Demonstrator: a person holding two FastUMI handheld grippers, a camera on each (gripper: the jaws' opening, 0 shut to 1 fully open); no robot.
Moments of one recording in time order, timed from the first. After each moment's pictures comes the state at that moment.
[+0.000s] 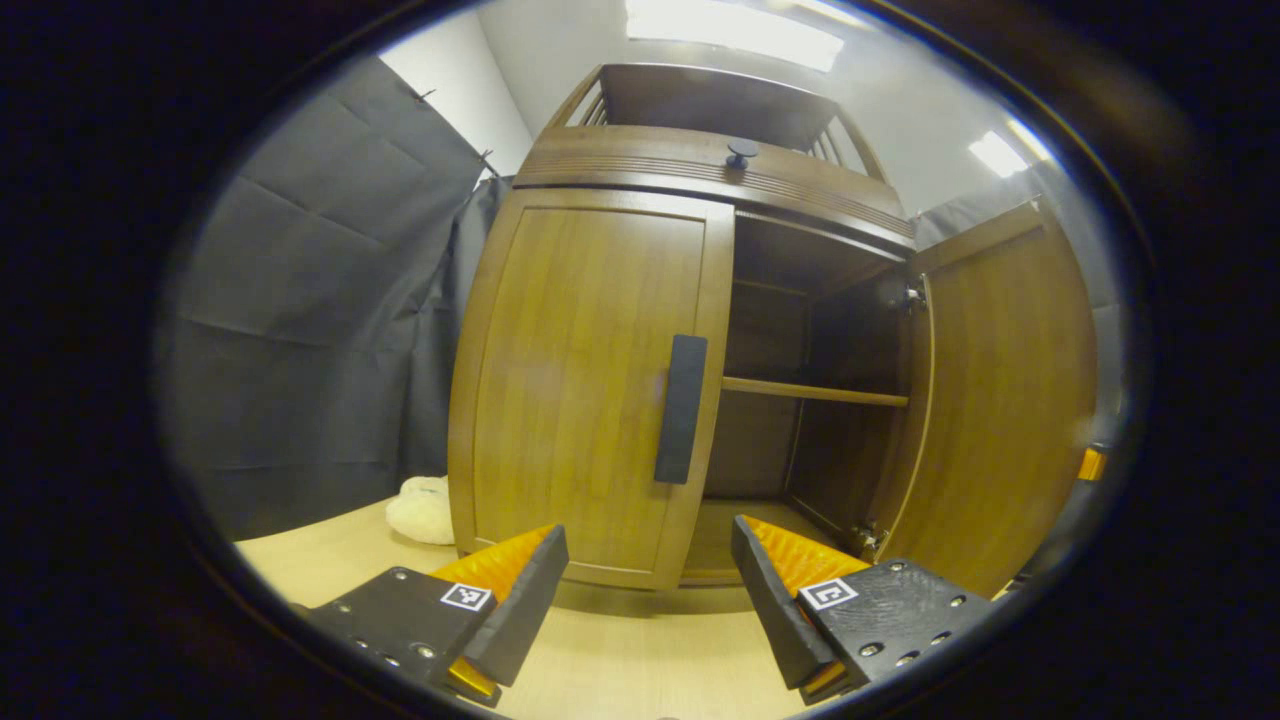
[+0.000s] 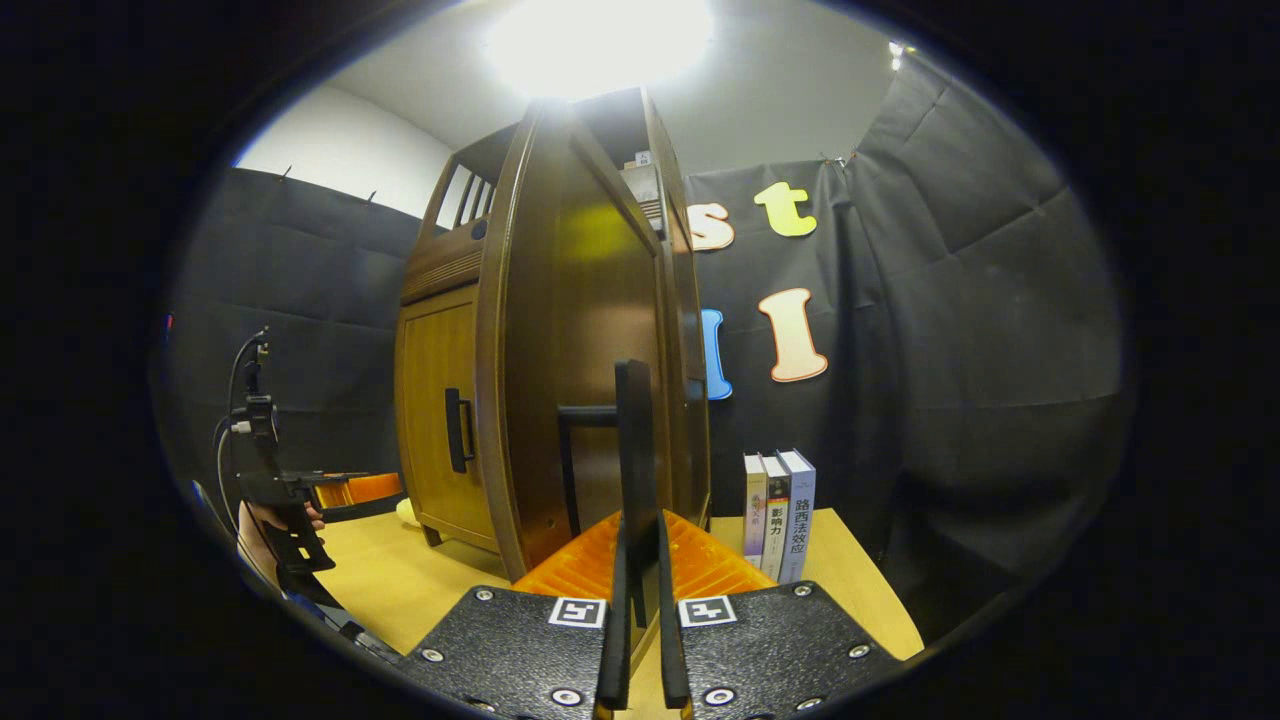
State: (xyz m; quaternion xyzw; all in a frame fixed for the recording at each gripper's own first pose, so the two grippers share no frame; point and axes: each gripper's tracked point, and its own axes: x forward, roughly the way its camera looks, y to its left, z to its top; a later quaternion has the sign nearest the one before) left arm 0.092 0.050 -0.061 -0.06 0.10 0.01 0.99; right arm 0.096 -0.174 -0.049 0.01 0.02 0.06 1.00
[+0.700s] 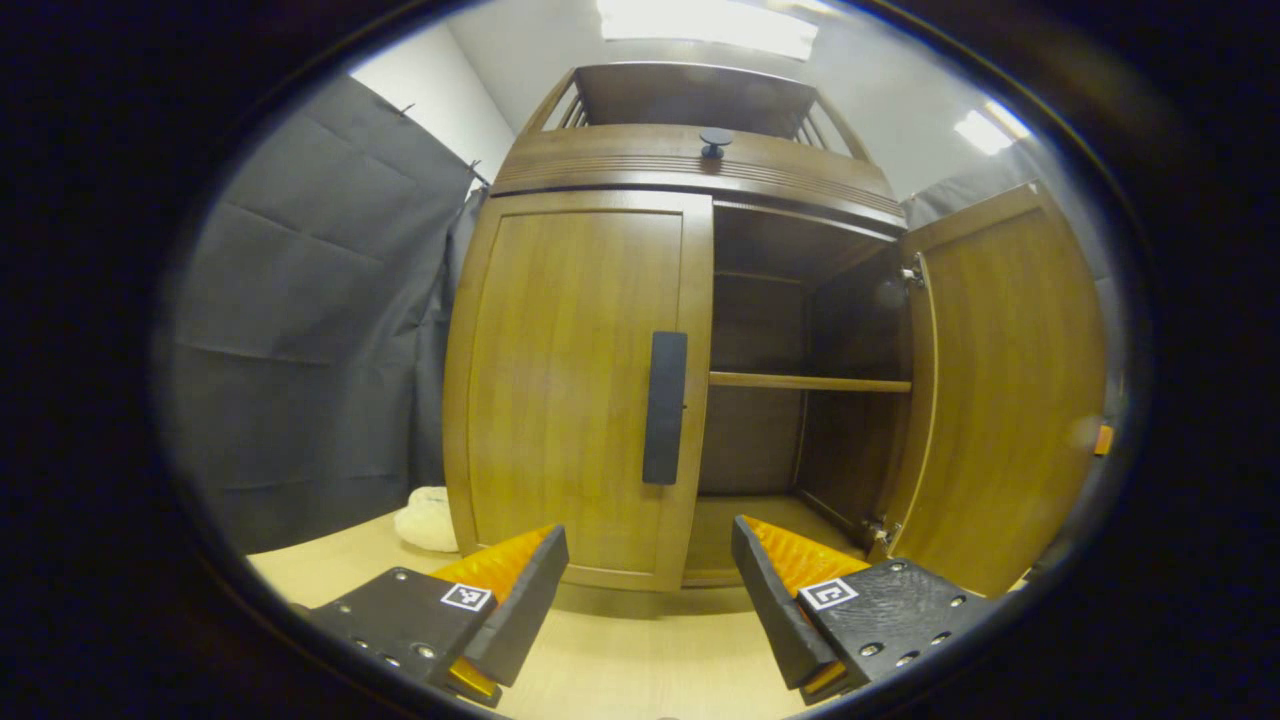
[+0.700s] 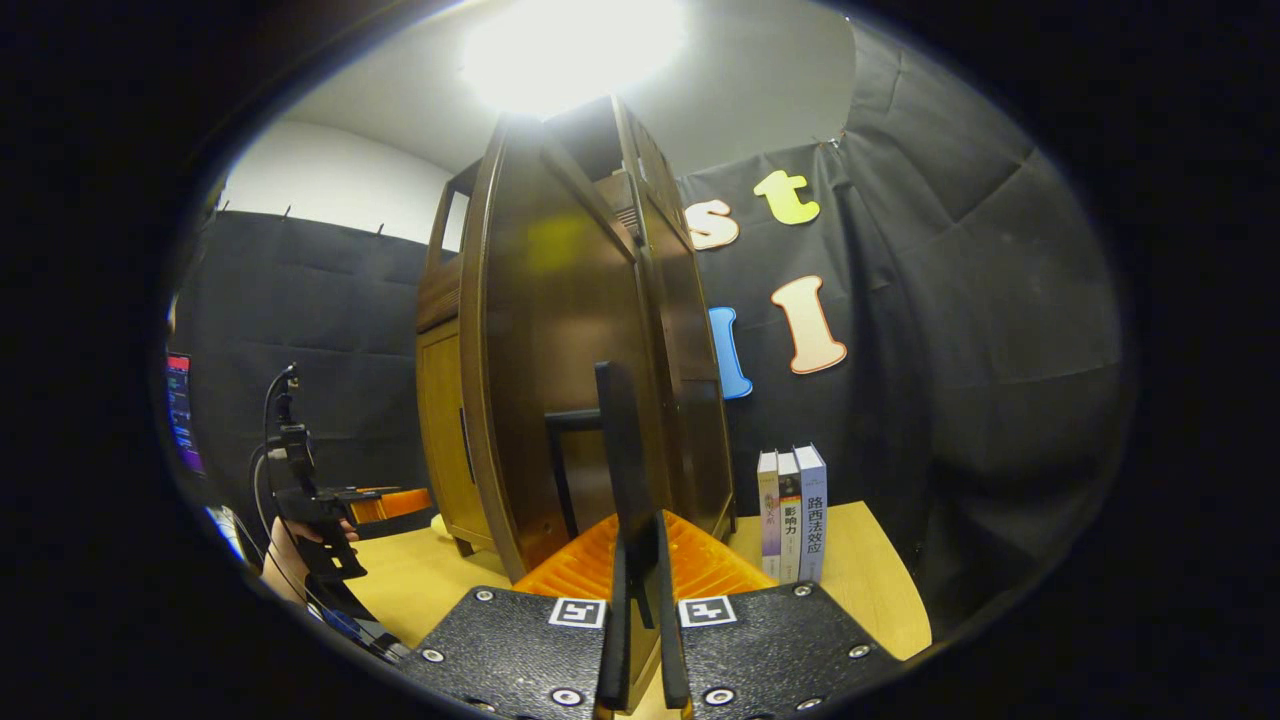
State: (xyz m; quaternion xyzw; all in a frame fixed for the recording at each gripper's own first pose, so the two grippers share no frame) left arm 0.092 0.052 -0.066 -0.03 0.11 0.02 0.99; right arm 0.097 -0.197 -0.048 0.04 0.01 0.12 0.99
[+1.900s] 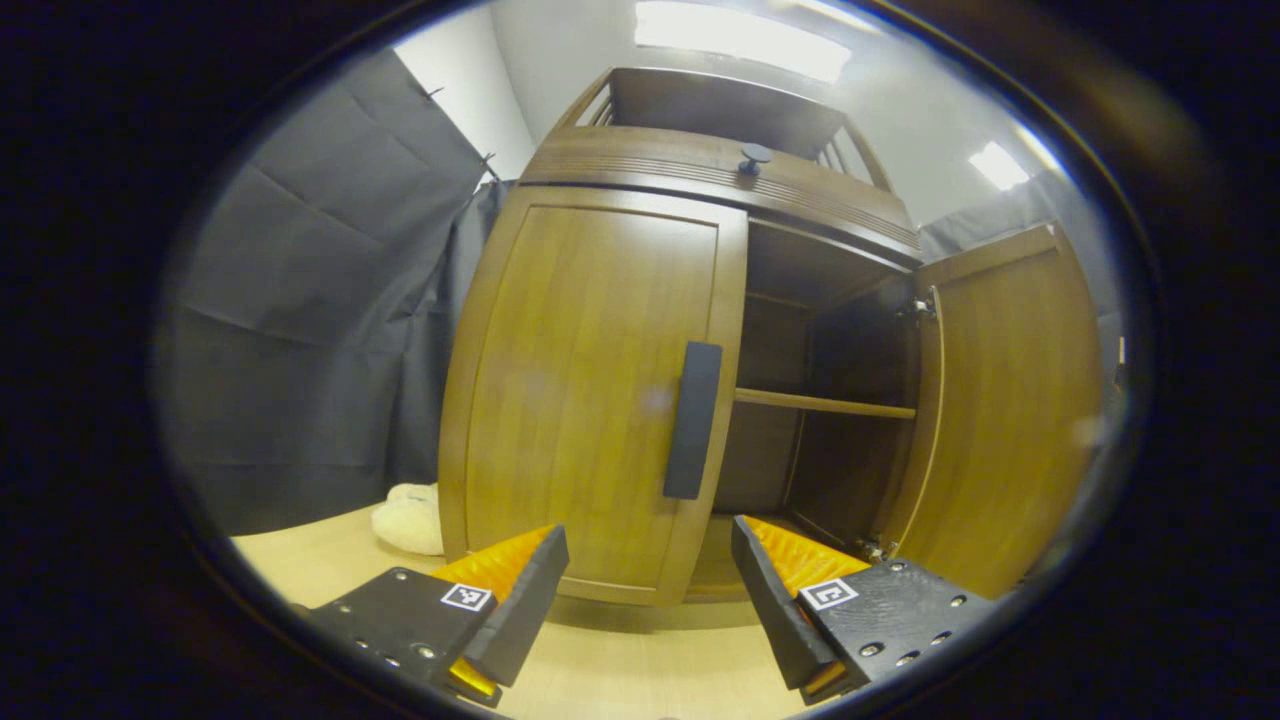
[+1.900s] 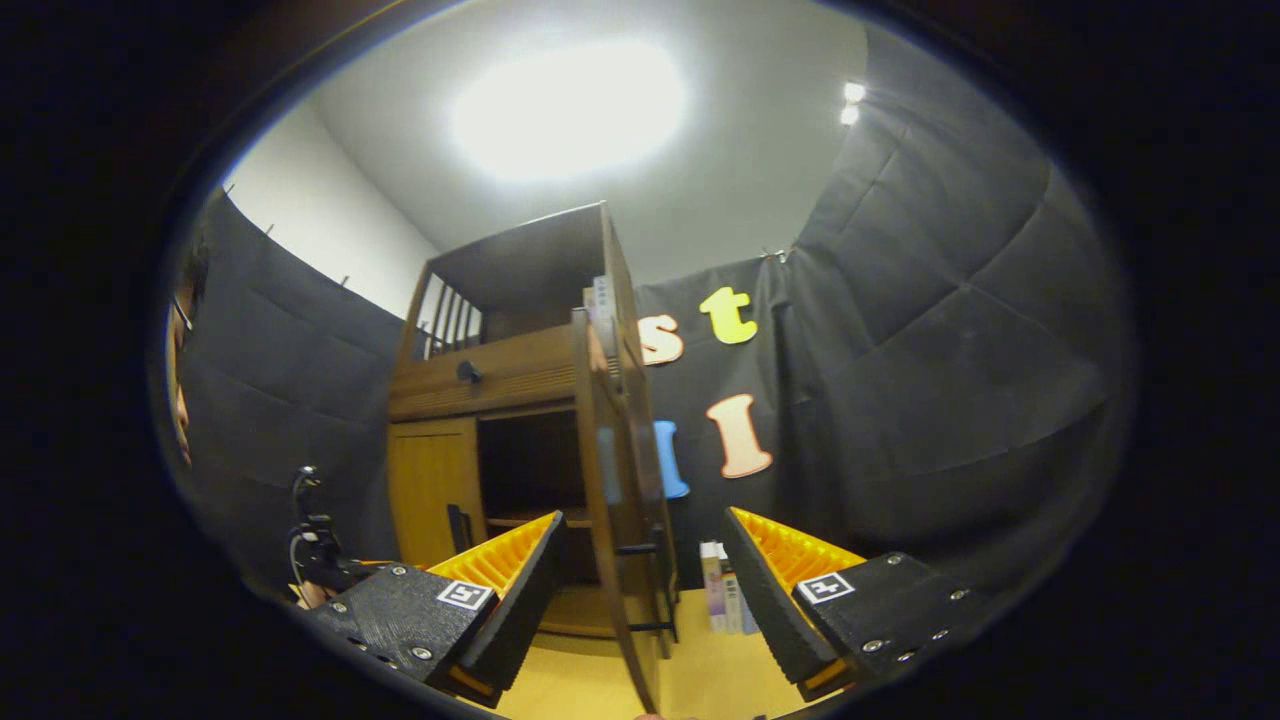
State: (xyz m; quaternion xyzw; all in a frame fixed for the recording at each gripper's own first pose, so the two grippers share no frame) left arm 0.101 0.045 -0.061 -0.09 0.09 0.00 0.99; right arm 0.000 -0.161 0.068 0.05 -0.14 0.03 0.99
